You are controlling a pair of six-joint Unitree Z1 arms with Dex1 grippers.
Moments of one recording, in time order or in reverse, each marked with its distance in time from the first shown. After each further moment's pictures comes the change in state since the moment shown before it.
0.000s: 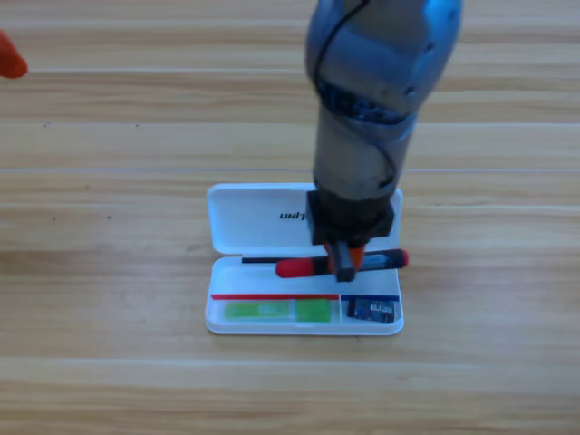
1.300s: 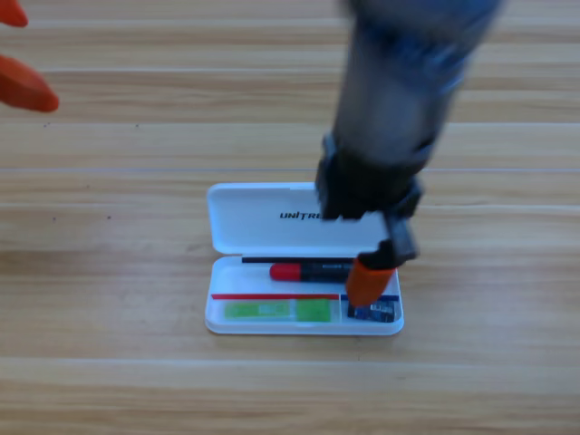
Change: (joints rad) arm 0 0.037 -0.025 0.239 -0.252 0.002 0.023; arm 1 0.040 -0.163 -0.009 0.096 0.075 0.065
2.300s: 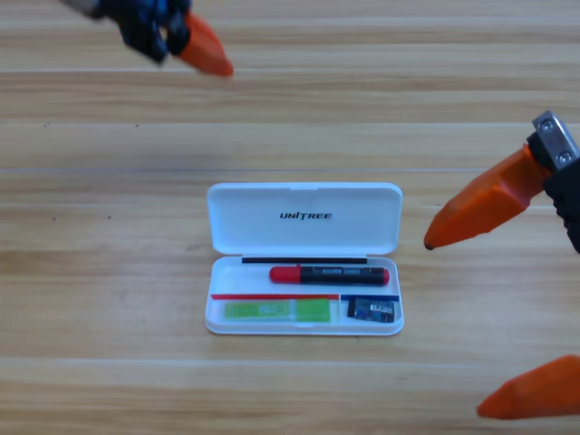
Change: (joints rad) arm 0 0.090 0.514 -0.091 -0.429 -0.395 0.038; arm 1 0.030 -0.700 0.752 -0.547 0.357 0.184
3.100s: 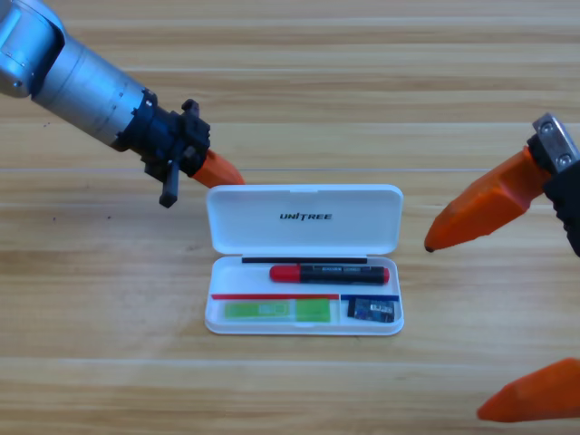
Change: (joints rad) arm 0 -0.031 0.071 0.306 -0.177 -0.134 0.192; arm 1 -0.001 0.000 0.005 -0.003 0.000 0.000
